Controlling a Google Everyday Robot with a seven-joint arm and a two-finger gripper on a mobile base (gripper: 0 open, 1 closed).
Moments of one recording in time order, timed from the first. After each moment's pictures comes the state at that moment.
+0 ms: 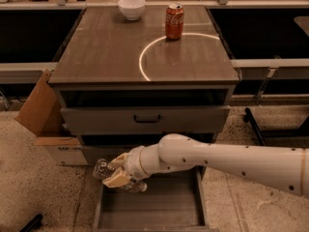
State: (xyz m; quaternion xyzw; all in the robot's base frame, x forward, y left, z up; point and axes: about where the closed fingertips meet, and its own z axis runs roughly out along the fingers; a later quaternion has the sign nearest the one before) arm 0.475 0.134 0.584 -0.56 0.68 0.32 0.35
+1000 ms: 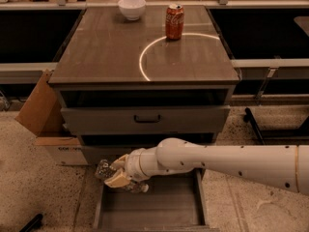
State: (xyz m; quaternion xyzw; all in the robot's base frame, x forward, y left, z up) arm 0.484 0.133 0.564 -0.55 0.70 0.30 0.35
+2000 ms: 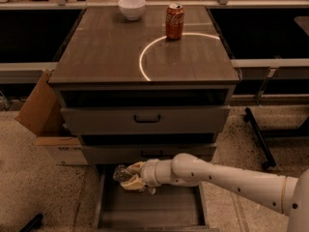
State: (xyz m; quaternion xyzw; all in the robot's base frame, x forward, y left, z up) arm 0.524 0.096 0.455 -0.53 0.69 0.31 0.40
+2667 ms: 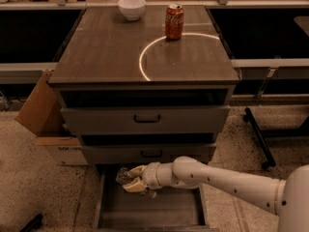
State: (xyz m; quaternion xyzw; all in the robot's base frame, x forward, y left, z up) arm 0.529 0.090 0.416 -0.51 0.70 0.33 0.38
